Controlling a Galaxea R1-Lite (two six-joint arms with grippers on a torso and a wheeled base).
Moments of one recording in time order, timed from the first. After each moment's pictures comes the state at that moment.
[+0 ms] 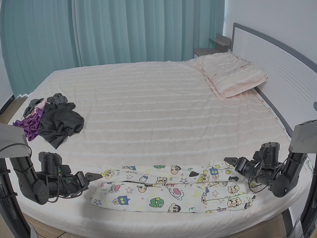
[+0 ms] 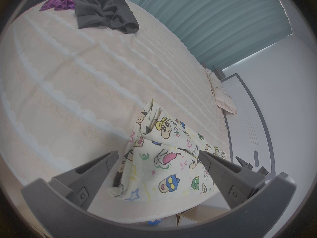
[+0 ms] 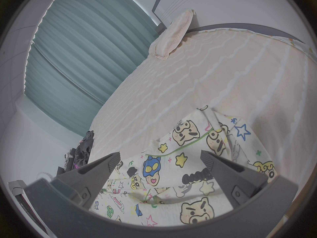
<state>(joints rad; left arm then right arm) 0.01 2.09 -0.28 -1.05 -0.44 -0.64 0.21 2.17 -0.37 -1.26 0.10 0.73</state>
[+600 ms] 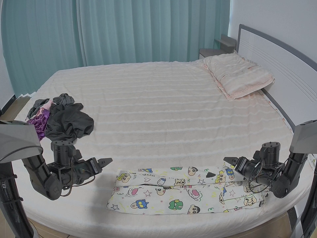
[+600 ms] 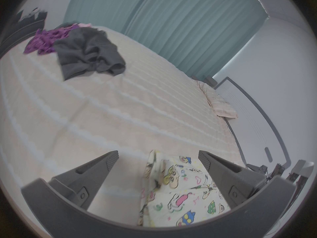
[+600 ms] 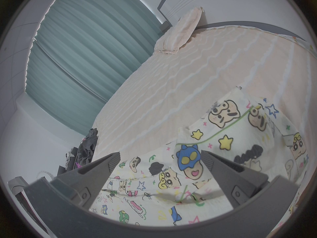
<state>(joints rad) -0.16 2.11 -0.43 -1.13 -0.20 -0.58 0.21 2.16 -0.35 -1.27 0.10 0.73</state>
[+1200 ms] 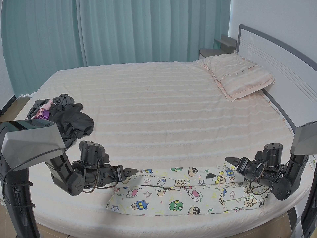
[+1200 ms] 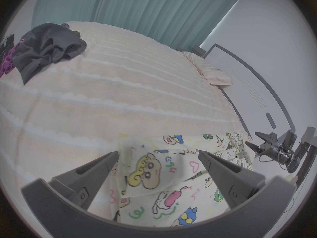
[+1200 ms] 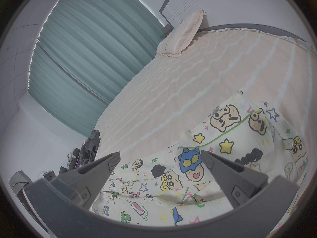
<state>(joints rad) -0.32 2.22 -0.66 -0.86 -0.22 -0.44 0.21 2.15 -0.31 -1.34 0.10 0.73</state>
